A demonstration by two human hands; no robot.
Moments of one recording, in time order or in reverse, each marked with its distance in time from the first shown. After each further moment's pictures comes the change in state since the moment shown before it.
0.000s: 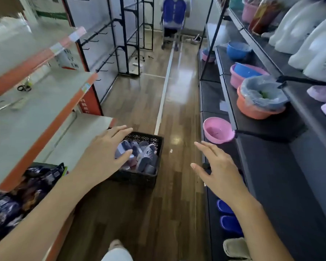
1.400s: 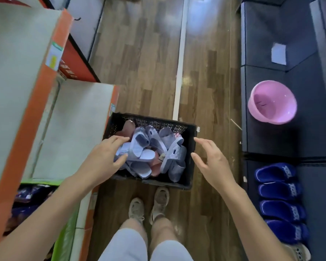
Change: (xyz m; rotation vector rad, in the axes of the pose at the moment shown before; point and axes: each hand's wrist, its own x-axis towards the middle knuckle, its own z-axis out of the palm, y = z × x) left_hand 0.285 -0.359 0.181 -0.084 -0.495 -0.211; right_hand 0.395 0.030 0.301 0.223 -0.267 0.298
